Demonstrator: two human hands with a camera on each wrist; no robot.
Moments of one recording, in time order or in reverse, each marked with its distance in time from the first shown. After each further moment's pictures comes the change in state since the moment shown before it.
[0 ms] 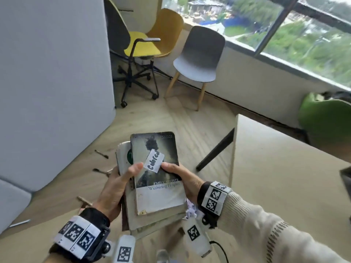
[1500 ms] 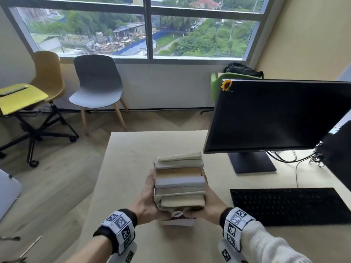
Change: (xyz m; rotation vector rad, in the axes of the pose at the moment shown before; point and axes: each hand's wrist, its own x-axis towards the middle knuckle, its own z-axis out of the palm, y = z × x) left_hand 0.104 -0.218 0.517 1.021 -0.661 0.321; right_hand -0.273 0.101 -0.526 -0.481 0.538 -0.352
